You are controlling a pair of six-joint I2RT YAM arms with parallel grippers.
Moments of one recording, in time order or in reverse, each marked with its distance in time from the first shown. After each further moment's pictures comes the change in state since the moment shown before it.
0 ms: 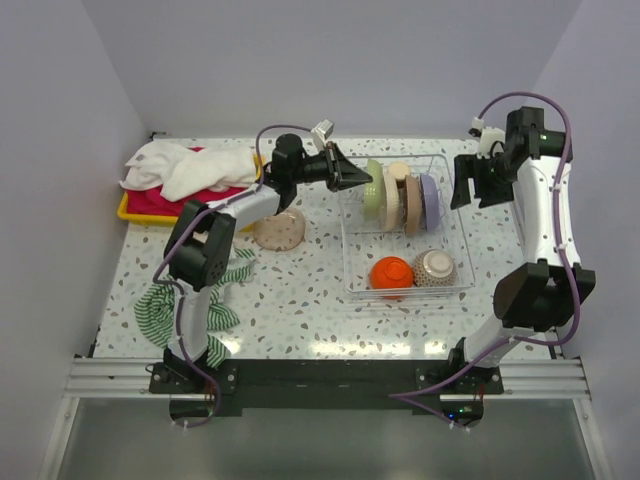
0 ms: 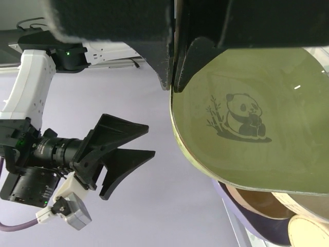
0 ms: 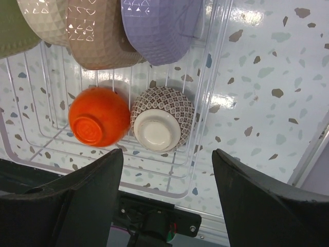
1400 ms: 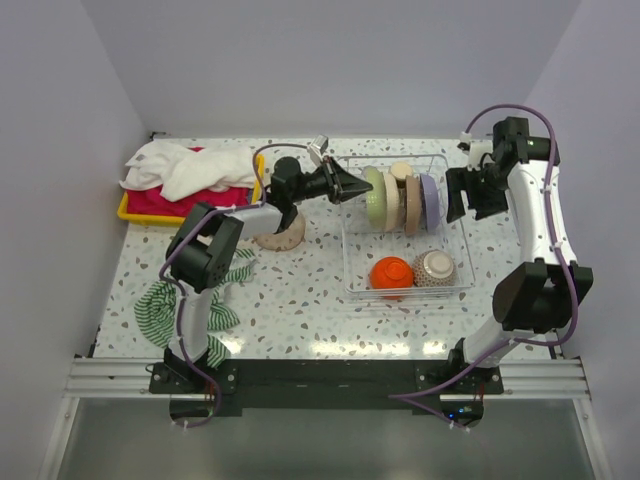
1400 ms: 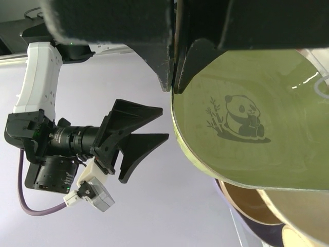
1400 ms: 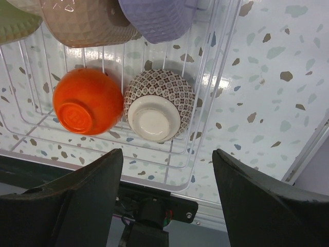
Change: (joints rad) left arm -0.038 -0.003 -0.198 0.323 -0.118 -0.144; right arm 0.041 -0.018 -0.098 -0.003 0.060 -0.015
